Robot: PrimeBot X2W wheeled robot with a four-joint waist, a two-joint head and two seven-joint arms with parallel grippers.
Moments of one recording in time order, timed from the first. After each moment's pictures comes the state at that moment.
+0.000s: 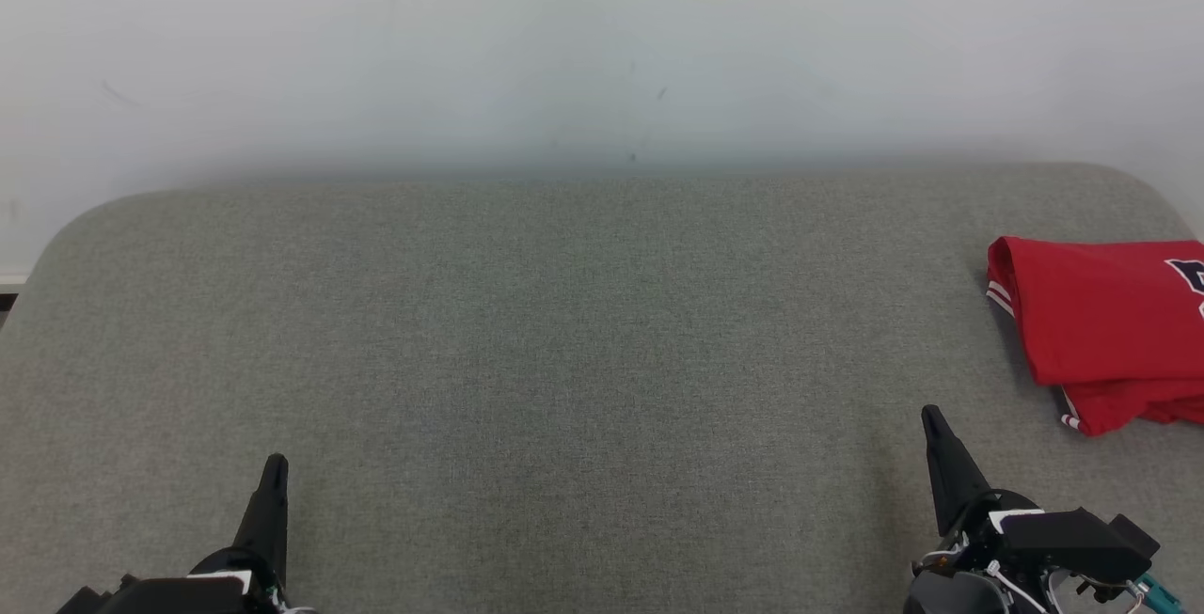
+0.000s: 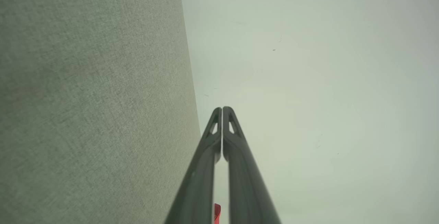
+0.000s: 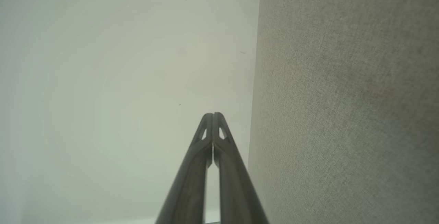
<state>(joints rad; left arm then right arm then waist) -0.10 0.05 0.11 0.25 -1.61 -0.13 0.12 -0.11 -0.05 -0.11 0.25 1.61 0.13 0.11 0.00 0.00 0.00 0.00</state>
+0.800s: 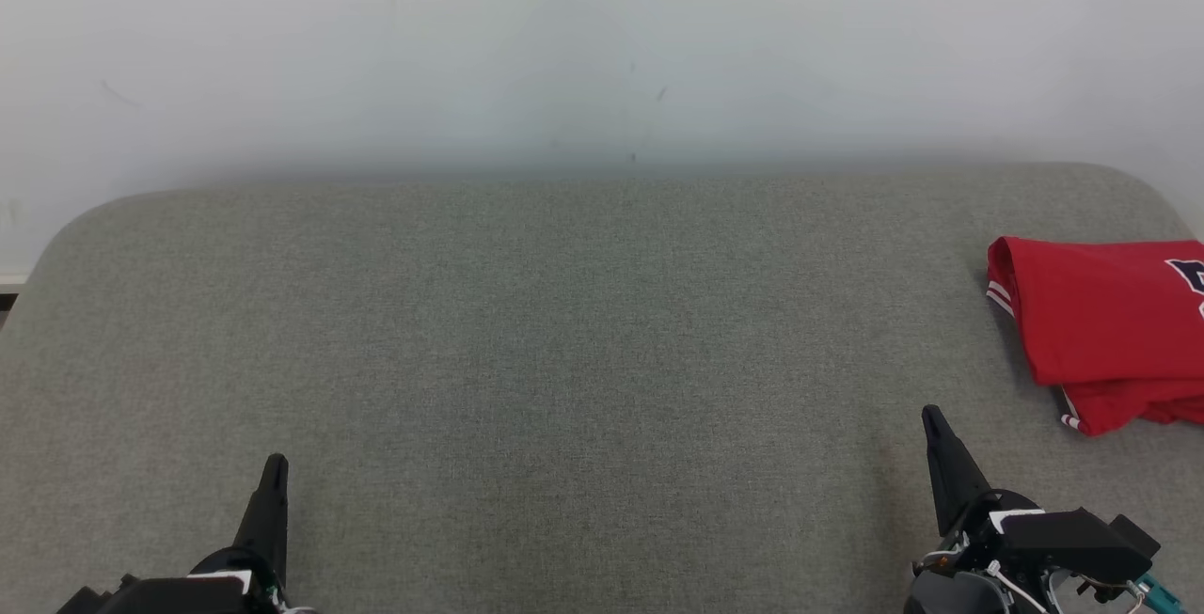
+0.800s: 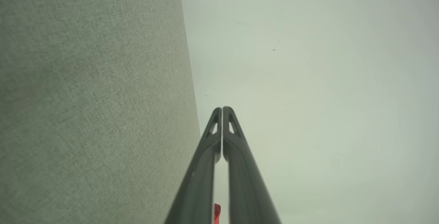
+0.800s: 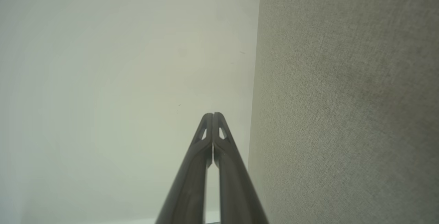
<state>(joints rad) -0.11 0.05 0.11 0.25 -1.61 -0.13 0.12 -0.11 -0.05 -0.11 0.25 1.61 0.13 0.11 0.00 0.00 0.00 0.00</state>
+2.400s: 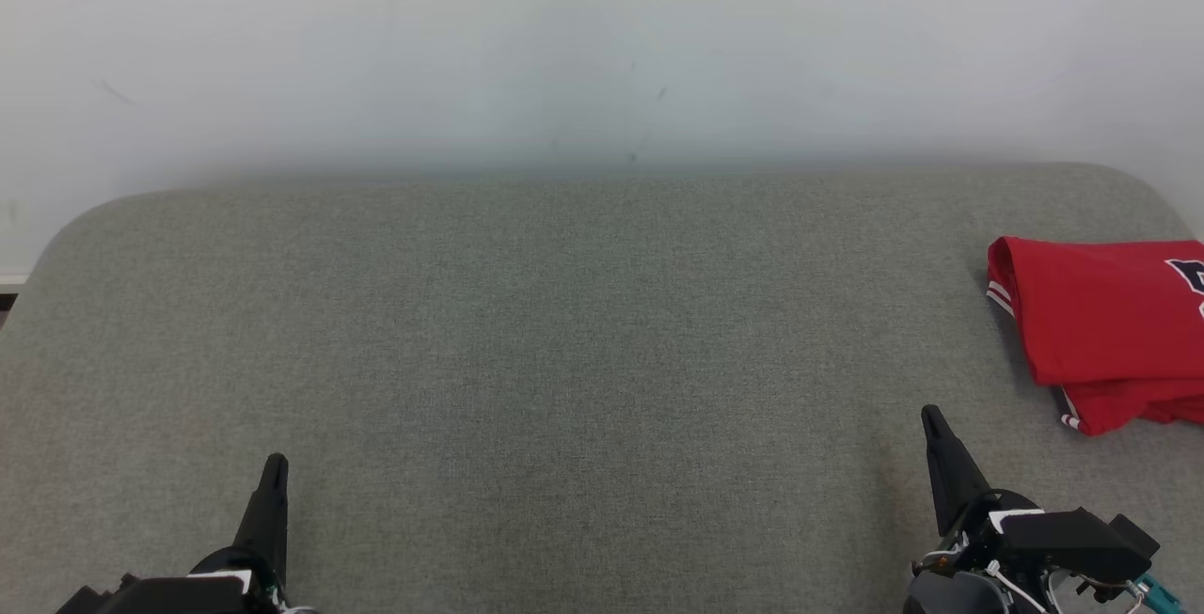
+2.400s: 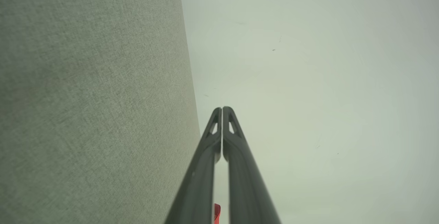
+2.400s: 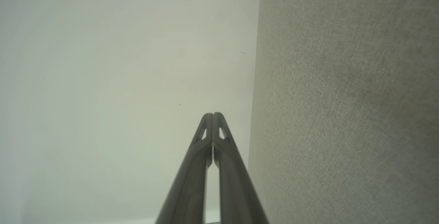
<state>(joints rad) -0.11 0.05 0.11 0.25 -1.61 -0.13 0.12 -0.11 -0.05 -0.11 0.25 1.61 0.13 0.11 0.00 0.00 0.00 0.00</state>
